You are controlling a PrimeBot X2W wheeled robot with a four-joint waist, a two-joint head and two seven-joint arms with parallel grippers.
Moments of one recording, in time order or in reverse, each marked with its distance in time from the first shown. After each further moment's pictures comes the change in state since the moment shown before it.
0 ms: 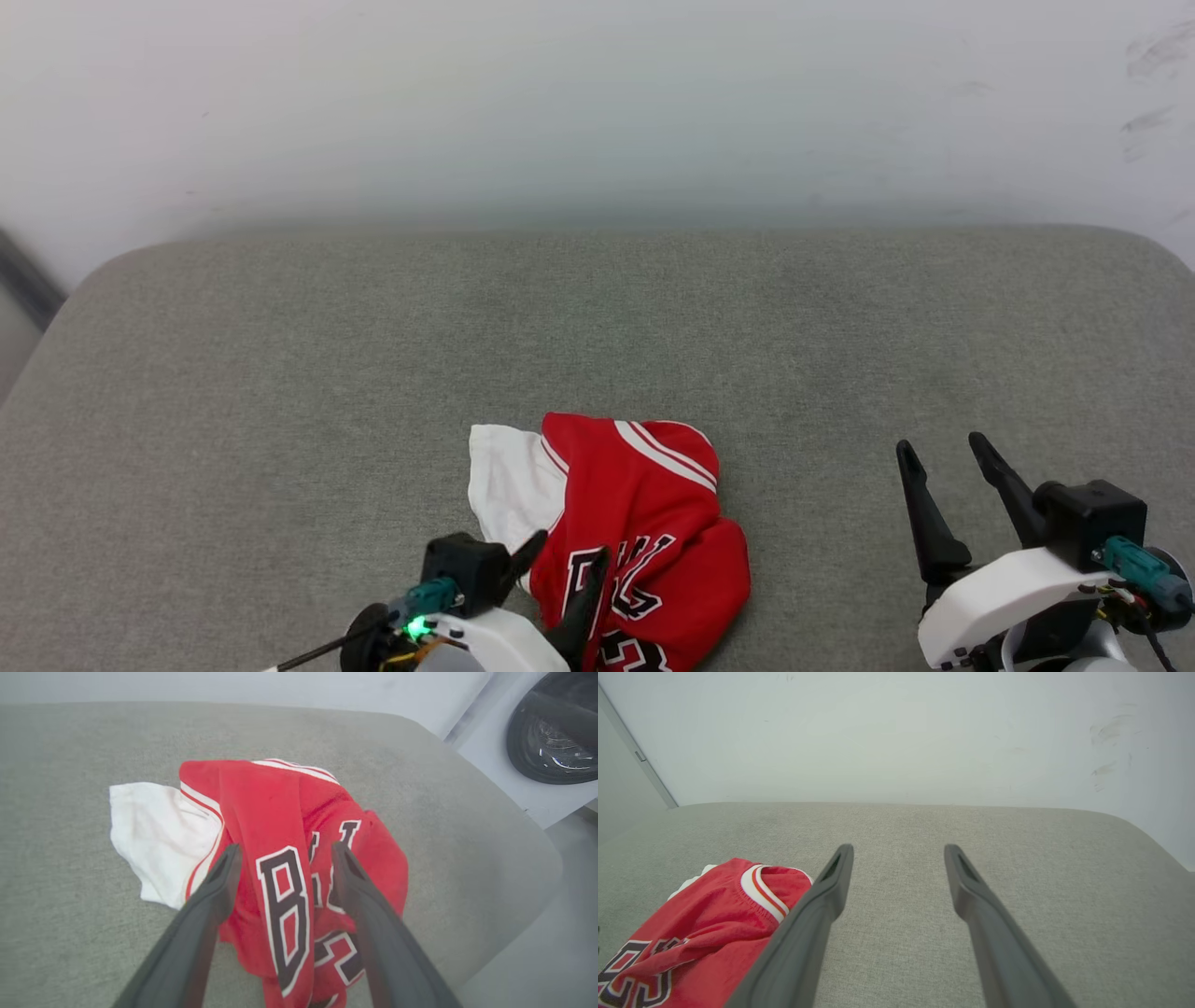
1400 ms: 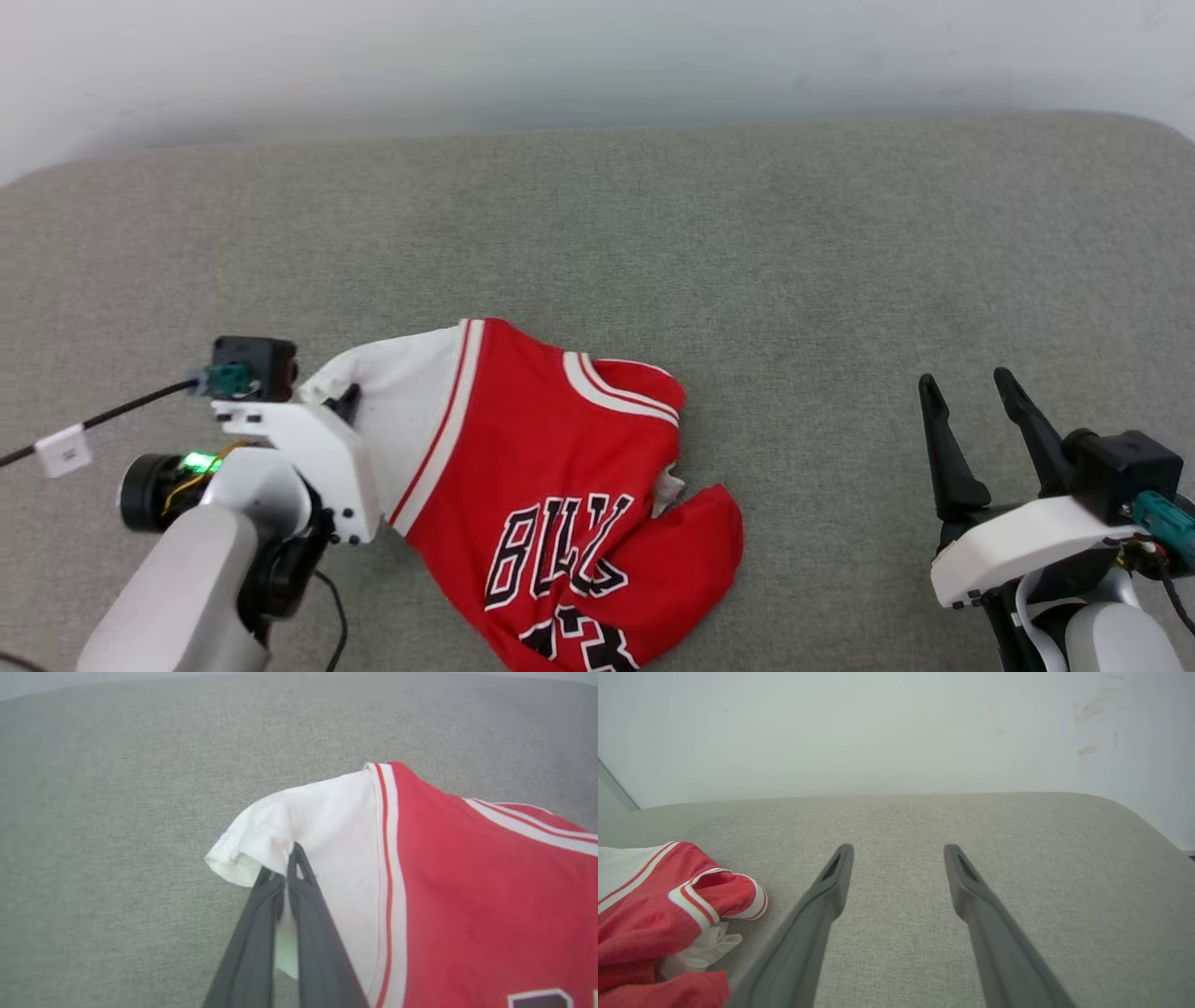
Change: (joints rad) left arm -0.346 0.183 0.185 0.241 -0.087 0.021 0.211; right arm -0.106 0.000 -0.024 0.039 0.007 0.000 -0.065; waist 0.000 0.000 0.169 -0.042
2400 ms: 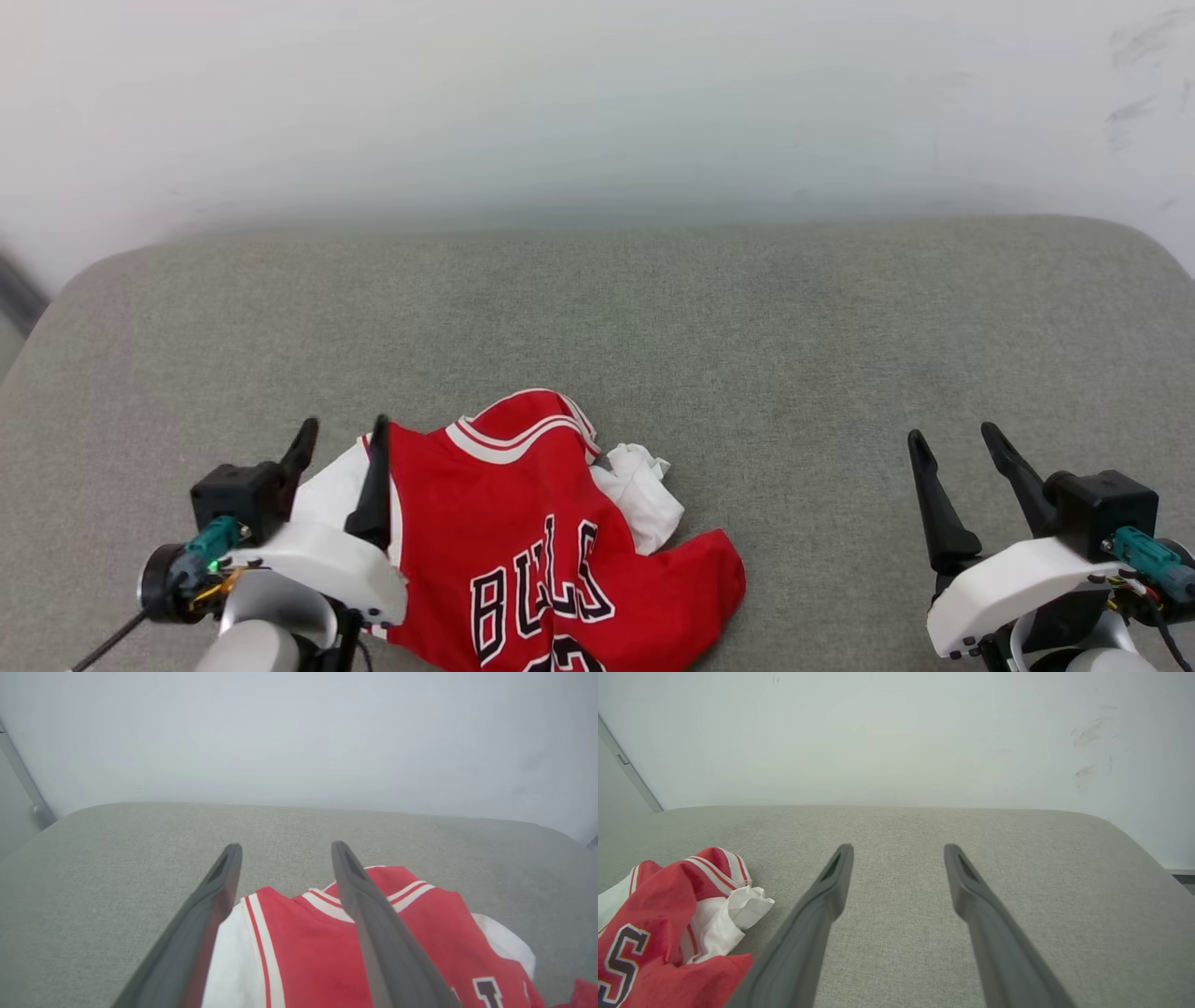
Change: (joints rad) left arm 0.252 -0.055 0.061 -0.125 0.045 0.061 -0.457; right arm 0.091 0.000 0.006 -0.040 -0.016 0.000 0.071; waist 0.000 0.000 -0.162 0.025
